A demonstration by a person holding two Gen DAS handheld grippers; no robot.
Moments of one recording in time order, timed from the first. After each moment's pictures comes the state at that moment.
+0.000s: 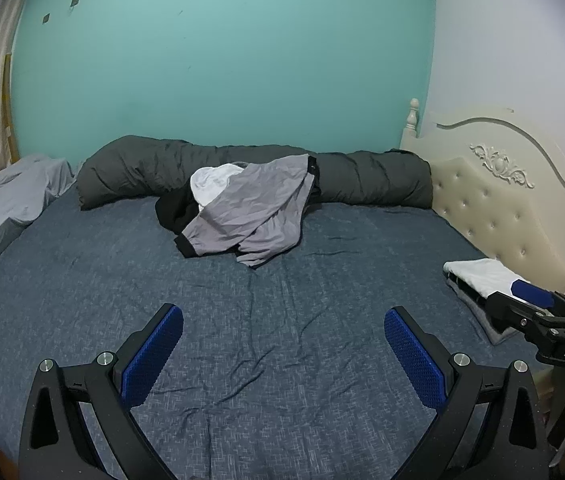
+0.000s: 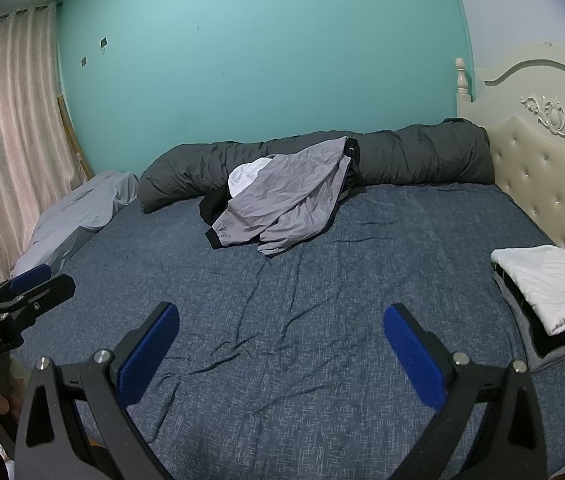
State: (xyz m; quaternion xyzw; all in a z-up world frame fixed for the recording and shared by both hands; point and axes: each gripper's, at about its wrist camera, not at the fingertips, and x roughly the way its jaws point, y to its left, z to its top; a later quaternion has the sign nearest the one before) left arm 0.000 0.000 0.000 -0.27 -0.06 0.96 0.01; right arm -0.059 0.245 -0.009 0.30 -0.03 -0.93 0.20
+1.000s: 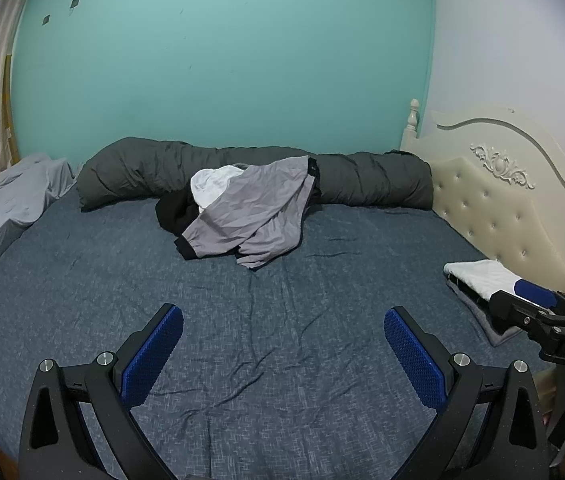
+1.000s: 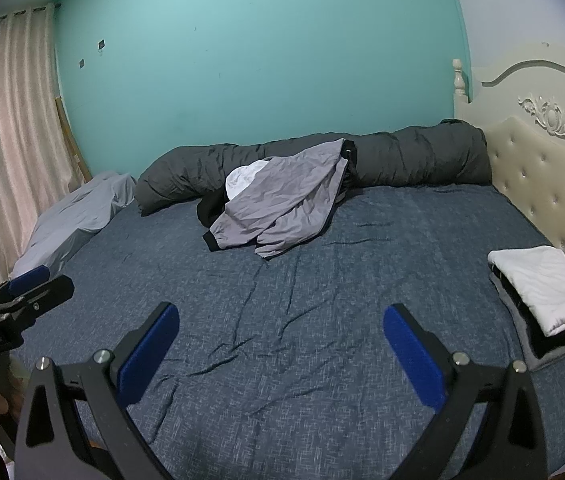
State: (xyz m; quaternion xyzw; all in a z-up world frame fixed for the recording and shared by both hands) left arm -0.001 0.000 0.002 -0.27 -0.05 0.96 0.01; right arm -0.058 0.249 -0.008 0.29 -0.03 -0.93 0.20
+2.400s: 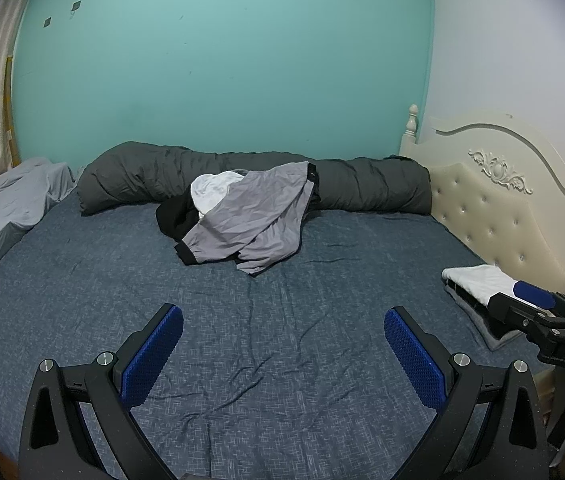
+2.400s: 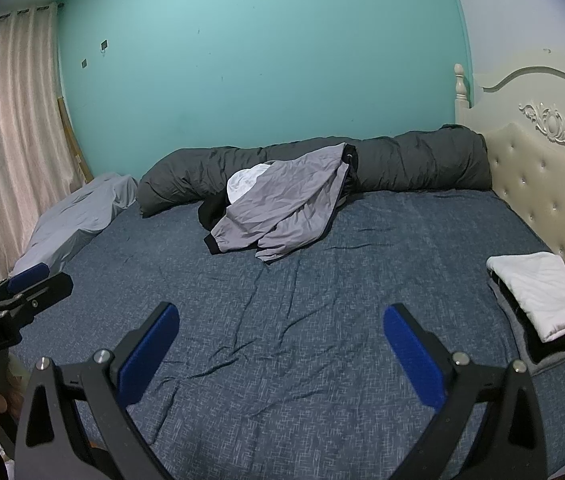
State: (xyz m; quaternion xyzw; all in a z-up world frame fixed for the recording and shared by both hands) left arm -0.001 0.000 0.012 -0.26 -0.06 0.96 0.01; right arm -0.061 0.247 0.005 0.29 -0.03 -0.94 0.20
